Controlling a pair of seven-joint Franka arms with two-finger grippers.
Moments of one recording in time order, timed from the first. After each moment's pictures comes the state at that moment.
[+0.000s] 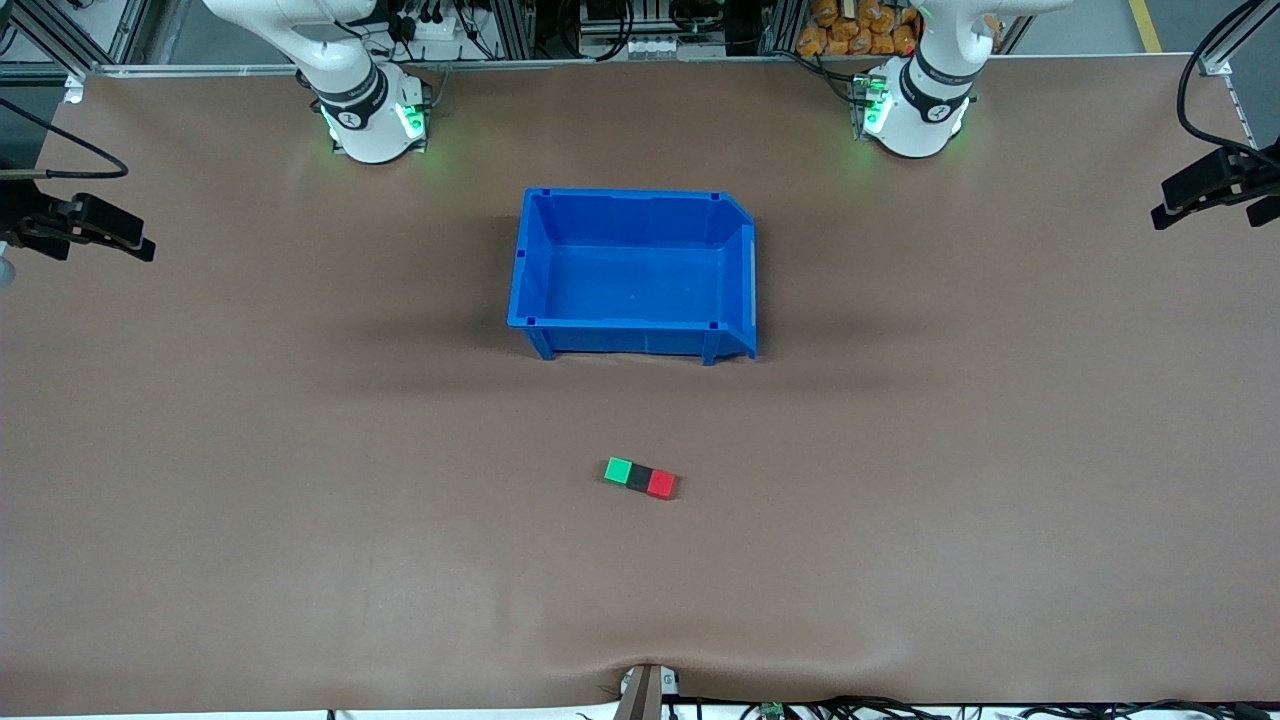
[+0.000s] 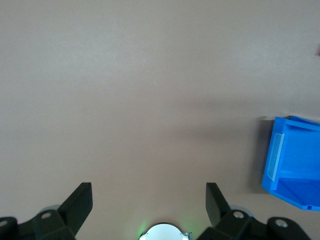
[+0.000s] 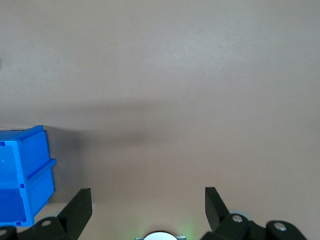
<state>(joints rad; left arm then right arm) -0.04 -0.03 0.06 -1.50 0.02 1.44 0.02 0.02 0.00 -0.08 -1.55 0.02 1.45 -0.03</state>
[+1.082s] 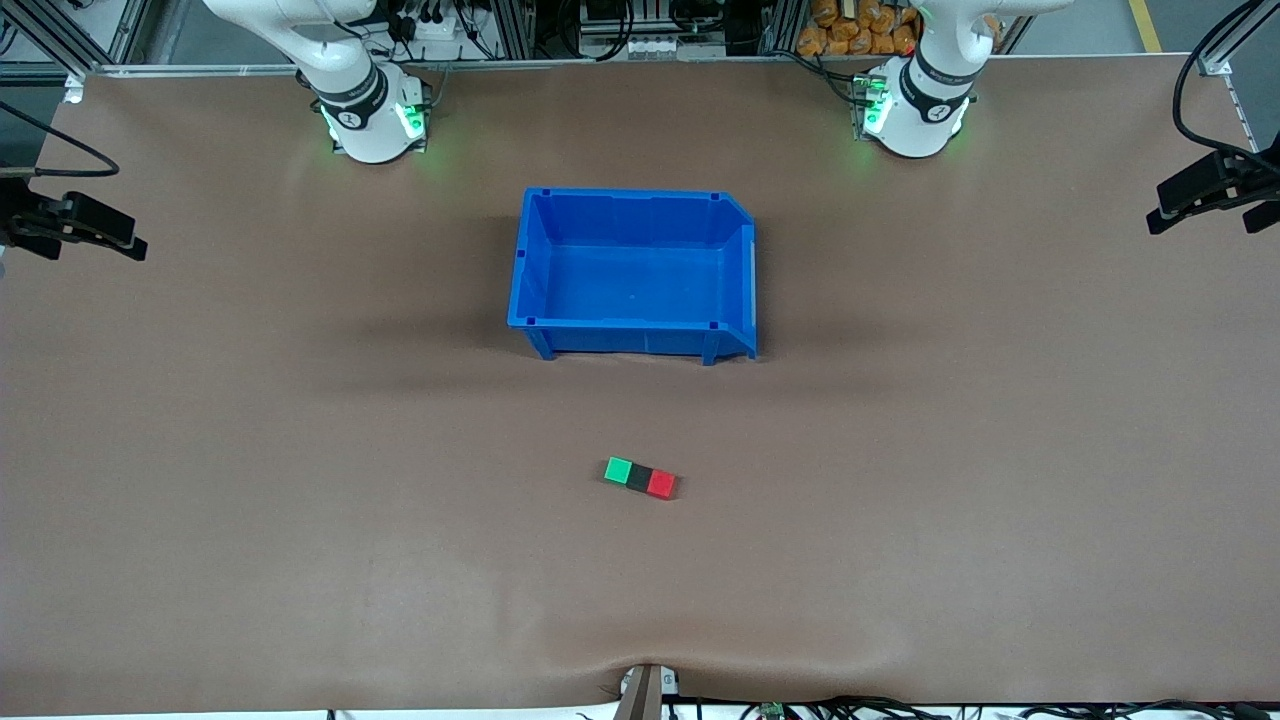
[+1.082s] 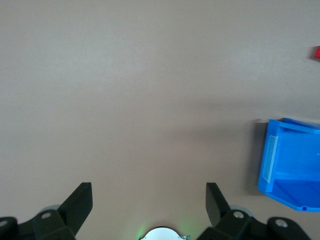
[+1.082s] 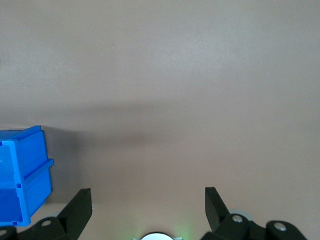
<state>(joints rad) -0.03 -0.01 0.05 -1.47 0.00 1.44 0.02 0.01 -0.01 -0.09 -1.55 0.02 1.45 -0.05</state>
